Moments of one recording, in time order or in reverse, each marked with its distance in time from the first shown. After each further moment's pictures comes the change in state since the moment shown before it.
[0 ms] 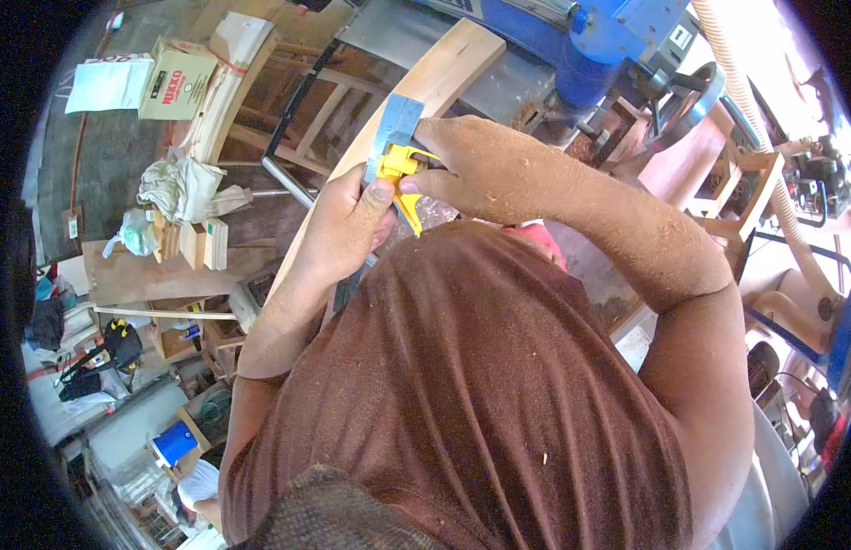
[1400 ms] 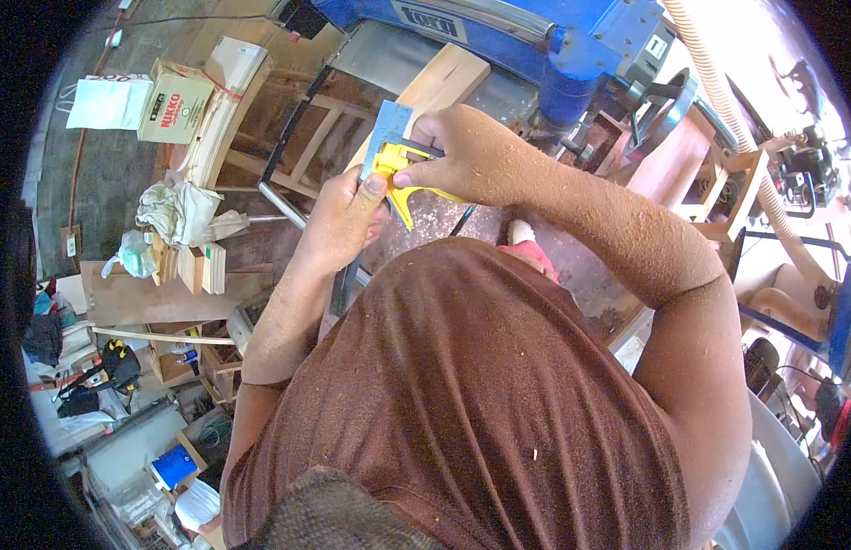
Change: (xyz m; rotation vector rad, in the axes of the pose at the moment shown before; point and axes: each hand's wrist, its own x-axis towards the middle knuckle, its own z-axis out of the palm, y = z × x) left_hand 0.023 -0.005 -0.013 0.064 0.002 -0.086; right_hand 0.013 0.010 -0.012 -0.008 0.126 0.086
